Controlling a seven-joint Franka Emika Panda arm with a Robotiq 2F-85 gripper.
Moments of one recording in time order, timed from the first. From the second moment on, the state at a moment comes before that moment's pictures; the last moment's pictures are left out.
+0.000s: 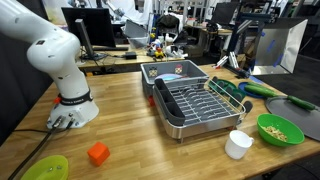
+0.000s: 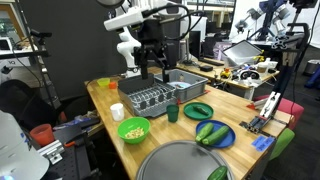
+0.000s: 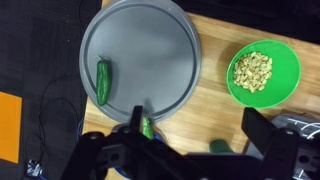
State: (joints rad) arm -0.06 -0.23 -0.29 -2.27 -0.21 2.04 -0.50
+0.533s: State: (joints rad) arm -0.11 -0.08 -0.31 -2.25 -0.11 2.15 -0.52
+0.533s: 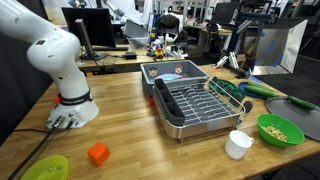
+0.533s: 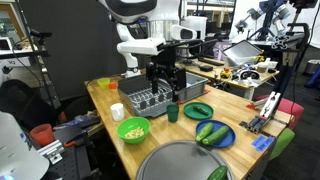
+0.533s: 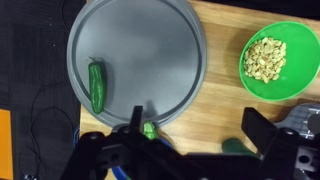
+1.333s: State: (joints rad) arm -0.13 -0.02 -0.30 -2.25 -0.04 2.19 -0.53
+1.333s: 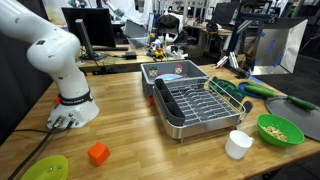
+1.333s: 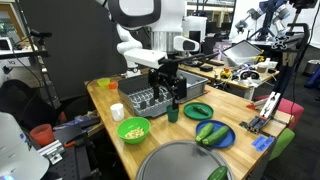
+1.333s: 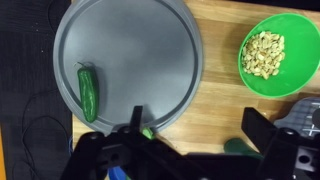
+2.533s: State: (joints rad) arm -0.30 0.40 -0.24 -2.05 0.01 2.43 -0.57
